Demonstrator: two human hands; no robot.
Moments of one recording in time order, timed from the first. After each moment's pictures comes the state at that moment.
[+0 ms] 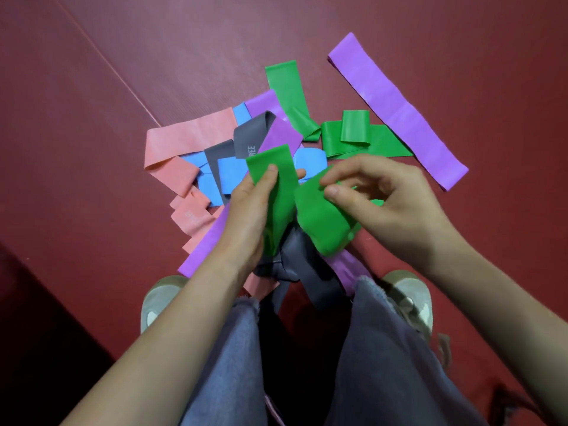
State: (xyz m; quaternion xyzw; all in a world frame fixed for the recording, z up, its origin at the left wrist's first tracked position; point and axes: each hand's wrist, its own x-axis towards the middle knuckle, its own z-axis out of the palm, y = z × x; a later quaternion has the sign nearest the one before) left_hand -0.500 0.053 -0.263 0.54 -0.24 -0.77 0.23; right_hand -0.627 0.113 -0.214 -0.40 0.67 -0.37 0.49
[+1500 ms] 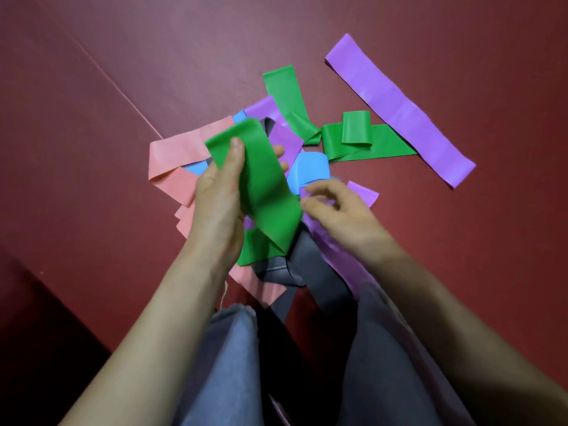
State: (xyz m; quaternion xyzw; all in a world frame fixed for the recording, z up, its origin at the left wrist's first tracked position) left_hand -0.491 0.026 -0.243 0.54 -0.30 -0.74 0.26; right_hand -0.595 0.110 -0.274 -0.15 0.74 -0.33 0.57
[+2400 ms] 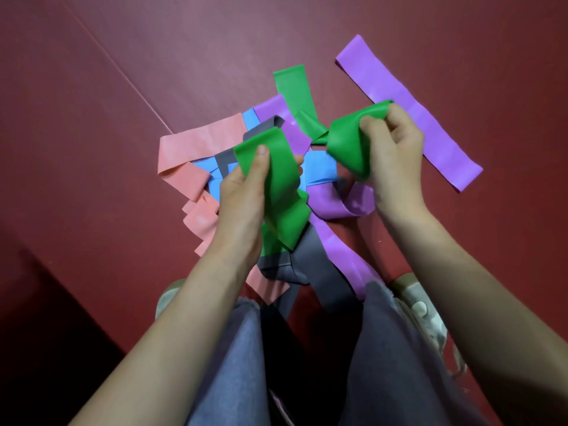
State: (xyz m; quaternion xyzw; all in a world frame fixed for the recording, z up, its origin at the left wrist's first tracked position) left_hand -0.495 0.039 -0.249 0.57 -0.30 -0.72 0.26; right_hand -0.629 0.071 -0.255 -0.17 0.72 -0.56 0.37
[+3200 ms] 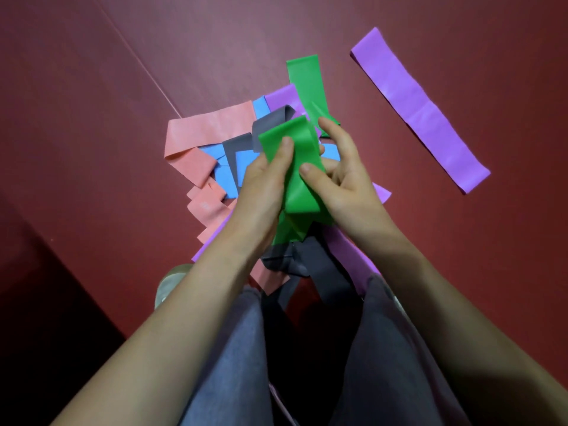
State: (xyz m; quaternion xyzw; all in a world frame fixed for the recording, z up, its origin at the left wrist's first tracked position) left_hand -0.502 0.041 -0.244 0.53 -0.29 -0.76 0.23; right_hand -0.586 0.090 -0.261 -0.23 0.59 -0.49 0.59
